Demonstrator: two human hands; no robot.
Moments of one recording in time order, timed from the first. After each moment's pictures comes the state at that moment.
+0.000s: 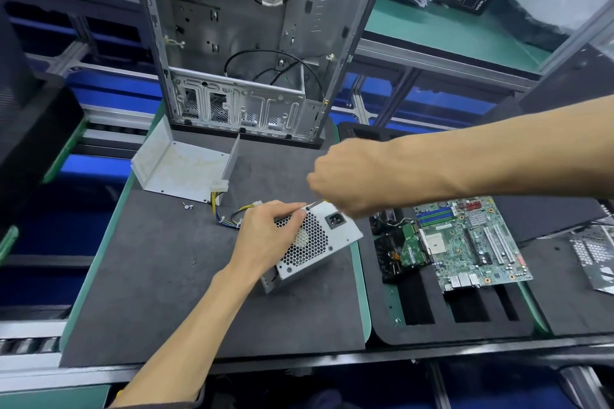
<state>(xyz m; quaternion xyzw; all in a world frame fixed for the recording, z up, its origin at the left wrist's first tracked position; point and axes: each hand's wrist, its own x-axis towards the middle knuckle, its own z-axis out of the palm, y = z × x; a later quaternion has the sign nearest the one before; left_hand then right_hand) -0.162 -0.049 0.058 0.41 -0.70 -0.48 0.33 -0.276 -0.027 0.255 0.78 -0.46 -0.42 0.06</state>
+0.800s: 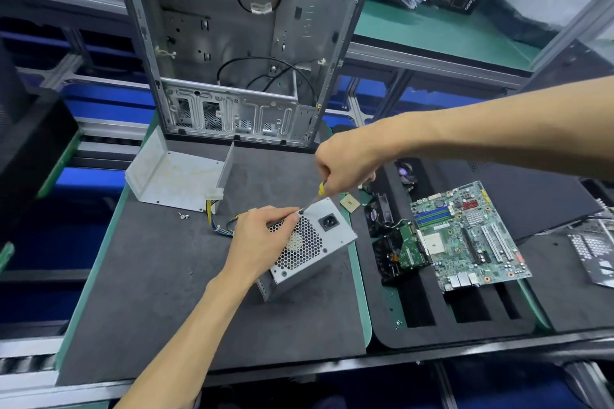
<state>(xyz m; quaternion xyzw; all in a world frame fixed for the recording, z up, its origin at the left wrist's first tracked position) -0.160 -0.054 0.061 0.41 -0.70 -0.48 0.33 -0.307 -0.059 0.255 0.64 -0.67 -0.31 -0.22</state>
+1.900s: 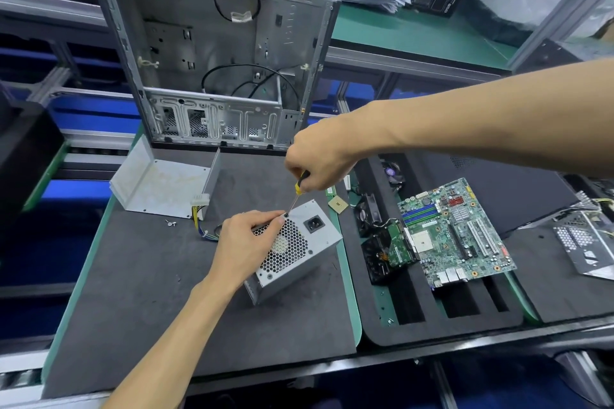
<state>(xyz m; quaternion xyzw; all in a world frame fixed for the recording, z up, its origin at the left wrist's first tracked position) -0.159 -0.053 0.061 0.42 -0.71 -0.47 0.32 -0.307 -0.064 0.259 0.75 -0.55 -0.37 -0.04</state>
